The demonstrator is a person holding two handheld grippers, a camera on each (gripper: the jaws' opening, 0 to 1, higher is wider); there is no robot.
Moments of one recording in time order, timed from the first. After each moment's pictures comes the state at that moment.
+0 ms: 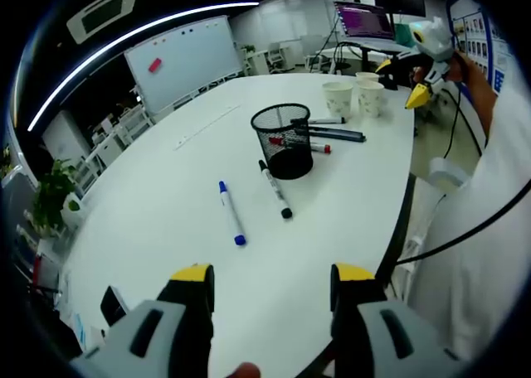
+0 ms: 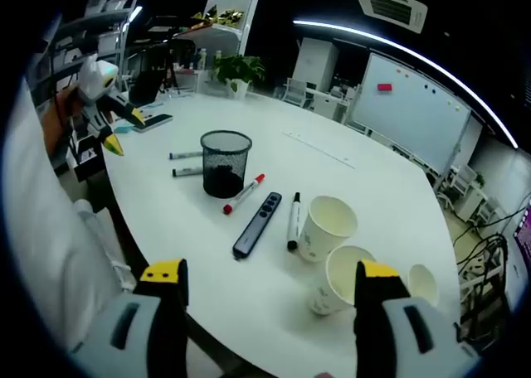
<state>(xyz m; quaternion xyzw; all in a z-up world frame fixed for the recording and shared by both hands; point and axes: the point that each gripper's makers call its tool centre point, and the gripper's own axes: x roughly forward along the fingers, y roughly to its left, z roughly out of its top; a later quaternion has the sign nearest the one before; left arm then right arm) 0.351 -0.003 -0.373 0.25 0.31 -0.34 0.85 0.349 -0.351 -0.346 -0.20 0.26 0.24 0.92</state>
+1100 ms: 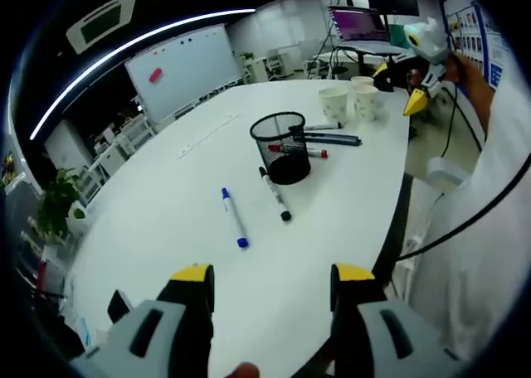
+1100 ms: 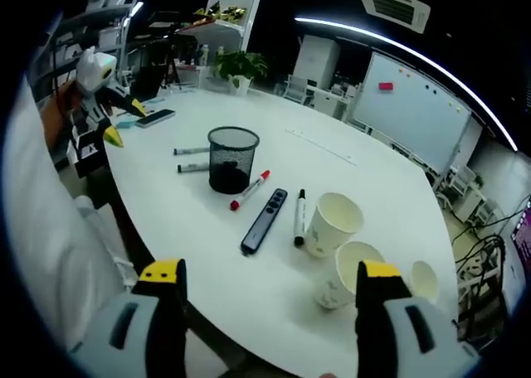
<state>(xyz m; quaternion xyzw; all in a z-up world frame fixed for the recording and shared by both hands) 0.342 -0.002 -0.359 0.26 0.28 -0.34 0.86 0.337 -0.343 -0.348 -0.21 0.26 0.24 0.91</state>
